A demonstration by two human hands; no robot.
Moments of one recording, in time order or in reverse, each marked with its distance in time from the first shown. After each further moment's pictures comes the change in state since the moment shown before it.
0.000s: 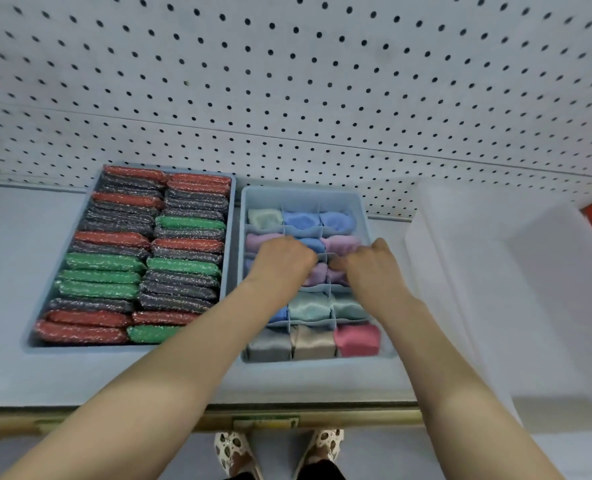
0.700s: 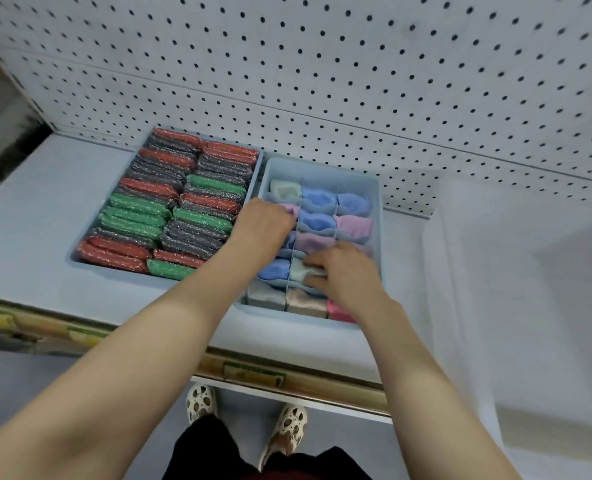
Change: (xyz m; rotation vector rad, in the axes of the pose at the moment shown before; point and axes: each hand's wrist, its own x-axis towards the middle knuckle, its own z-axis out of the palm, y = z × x) left_hand -0.029 -0.022 0.016 0.109 0.203 -0.245; right_hand -0.025 -0.033 -0.002 0.467 0.079 -0.162
